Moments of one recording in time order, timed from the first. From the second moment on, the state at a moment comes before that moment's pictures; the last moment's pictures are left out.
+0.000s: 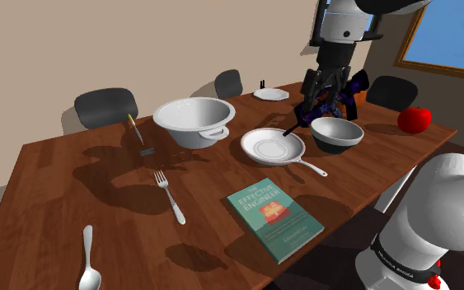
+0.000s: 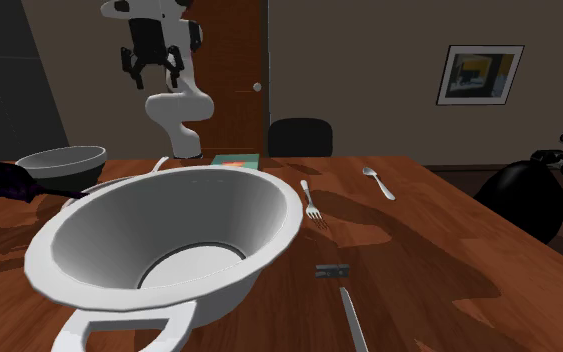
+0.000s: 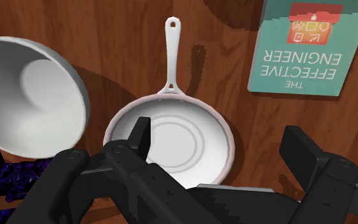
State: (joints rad) arm 0.01 -0.82 -0.04 -2.40 0.00 1.62 0.16
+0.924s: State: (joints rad) arm 0.07 -0.52 0.15 -2.36 0.09 1.90 0.36
